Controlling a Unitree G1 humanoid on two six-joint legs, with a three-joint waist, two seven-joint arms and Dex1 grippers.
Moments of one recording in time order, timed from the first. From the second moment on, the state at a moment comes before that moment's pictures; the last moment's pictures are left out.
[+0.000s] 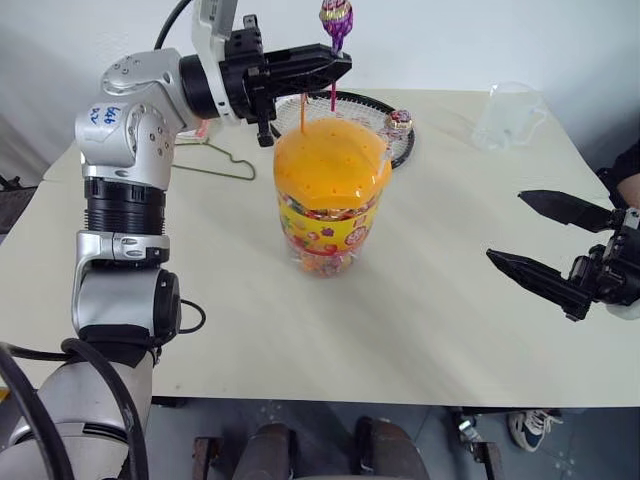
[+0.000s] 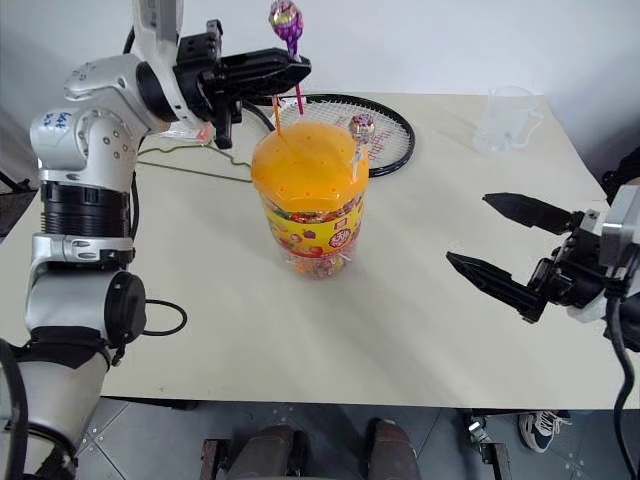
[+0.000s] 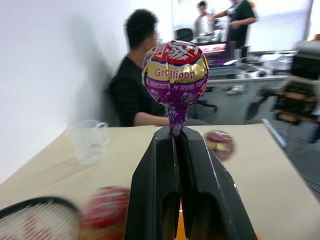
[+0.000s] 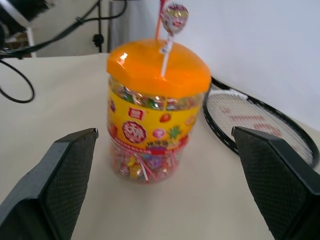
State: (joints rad) left arm -1.33 0.50 0.06 0.48 -0.46 0.49 -1.14; right arm -0.05 -0.92 -0.64 -0.54 0.98 0.52 0.93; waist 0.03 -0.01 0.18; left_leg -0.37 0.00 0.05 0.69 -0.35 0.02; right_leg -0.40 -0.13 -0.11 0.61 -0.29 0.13
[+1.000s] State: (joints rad) left arm -0.61 0.93 0.41 0.01 -0.47 1.23 -0.61; right arm -0.22 -0.94 -0.46 -0.36 0.97 0.56 1.13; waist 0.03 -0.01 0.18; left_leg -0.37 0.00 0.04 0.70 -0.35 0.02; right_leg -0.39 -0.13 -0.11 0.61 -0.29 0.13
